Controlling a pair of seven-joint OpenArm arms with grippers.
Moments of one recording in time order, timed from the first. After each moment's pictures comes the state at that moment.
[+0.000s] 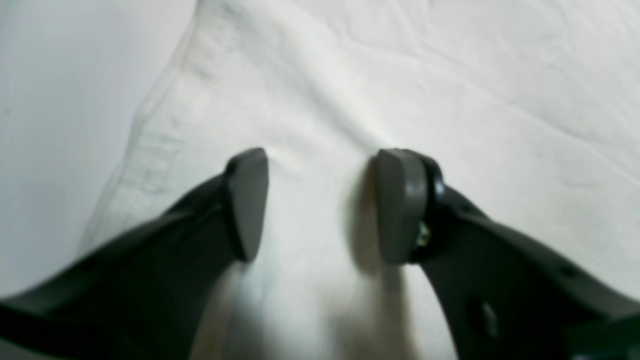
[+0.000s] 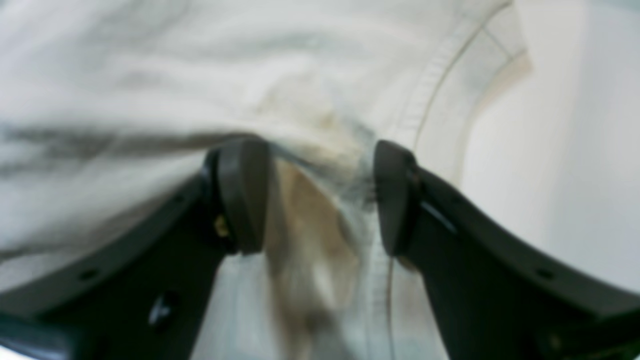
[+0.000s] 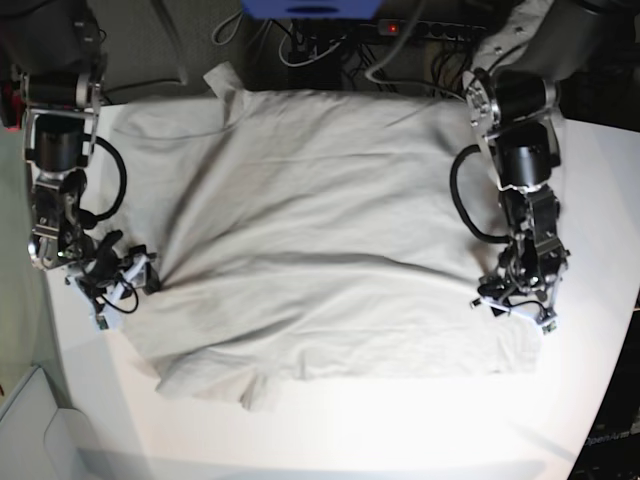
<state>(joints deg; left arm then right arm) -26.9 -6.4 -21.2 47.4 -2.2 3.3 33.8 23.7 20.1 8.3 45.6 8.0 34.6 -26.6</state>
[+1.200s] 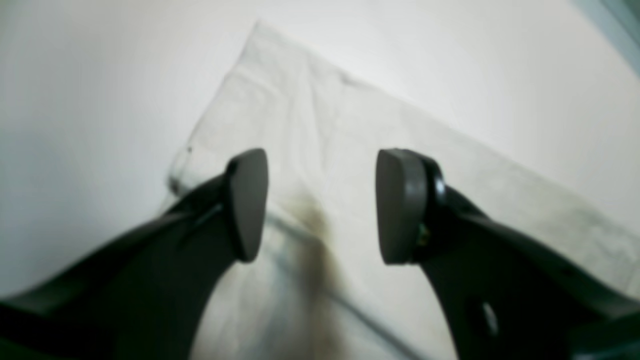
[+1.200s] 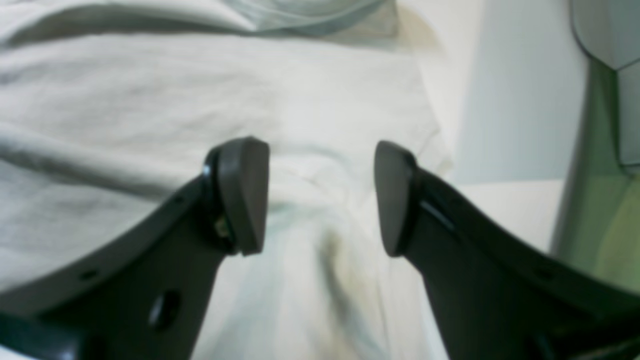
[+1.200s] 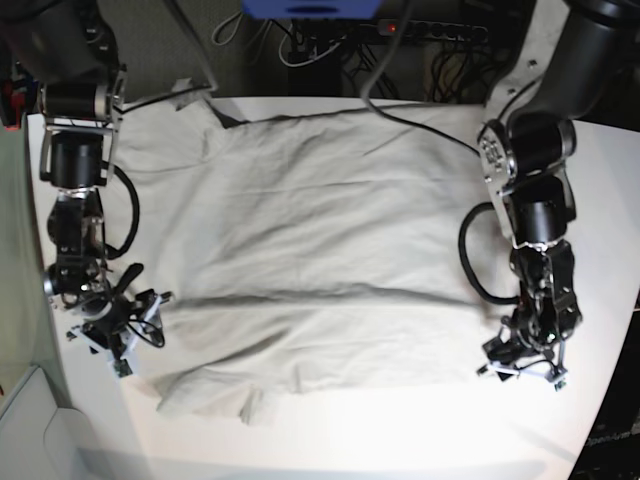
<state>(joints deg) -38.9 -8.0 -21.1 41.0 -8.4 2.7 31.2 25.1 15.6 6.9 60.0 -6.5 29.0 -26.2</state>
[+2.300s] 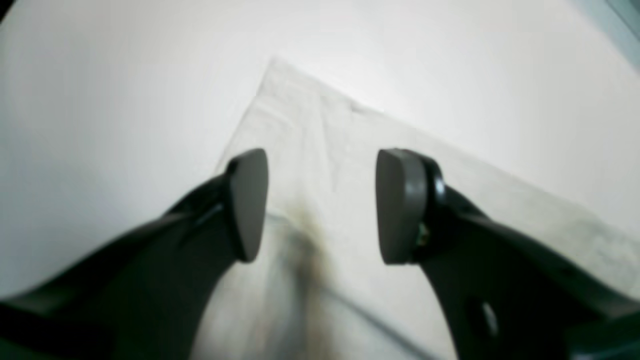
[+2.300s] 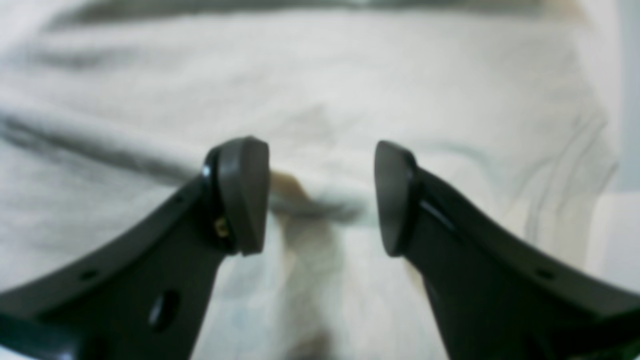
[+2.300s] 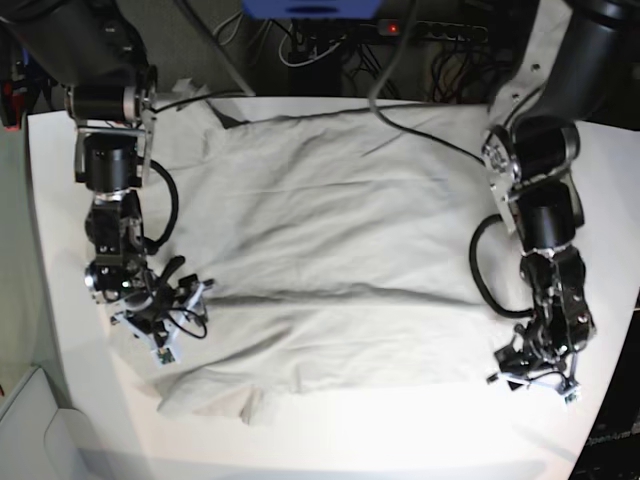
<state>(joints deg) -38.0 -8.0 -21.5 51.1 -4.1 2.4 40.8 27.7 8.6 6.5 51.7 -7.3 28.9 -26.7</state>
